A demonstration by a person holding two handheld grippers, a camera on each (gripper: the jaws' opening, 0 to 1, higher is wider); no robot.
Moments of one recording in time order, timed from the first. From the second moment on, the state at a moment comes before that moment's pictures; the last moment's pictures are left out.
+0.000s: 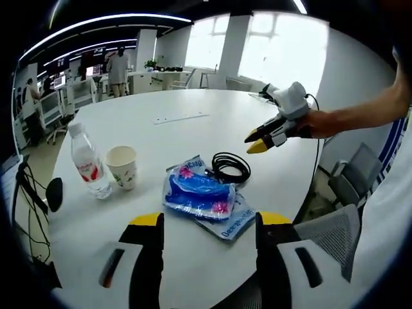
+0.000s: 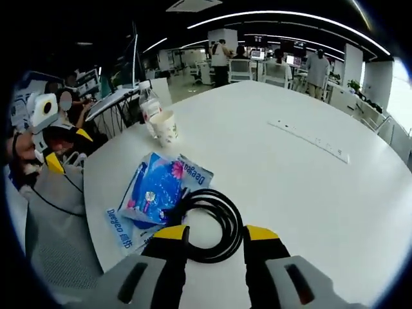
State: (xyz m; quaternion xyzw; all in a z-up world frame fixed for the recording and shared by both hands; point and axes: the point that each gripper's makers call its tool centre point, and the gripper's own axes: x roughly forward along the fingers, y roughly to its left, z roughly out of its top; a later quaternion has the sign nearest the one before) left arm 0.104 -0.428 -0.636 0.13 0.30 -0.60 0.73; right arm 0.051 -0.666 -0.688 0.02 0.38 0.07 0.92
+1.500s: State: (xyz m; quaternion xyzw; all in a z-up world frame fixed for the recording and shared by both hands) left arm 0.112 -0.400 -0.620 0.13 0.29 -0.58 0.75; right arm 0.068 -0.595 -0.751 0.00 0.45 0.14 0.88
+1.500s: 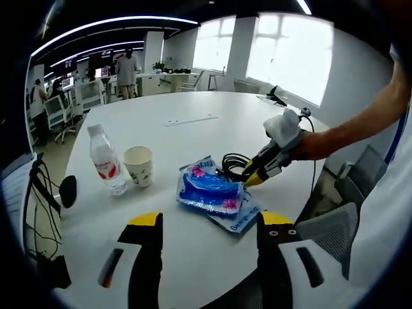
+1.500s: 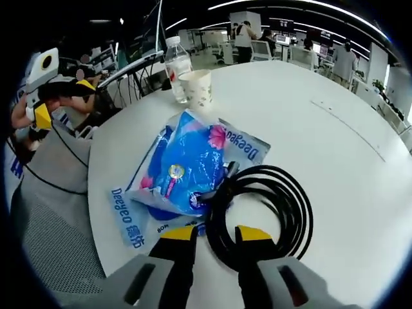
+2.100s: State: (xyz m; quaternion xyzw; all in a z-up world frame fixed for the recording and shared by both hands) left arm 0.116 -0.392 -0.623 0.12 0.30 -0.57 0.76; right arm 0.072 -0.590 -0.752 0.00 0.45 0.14 0.88
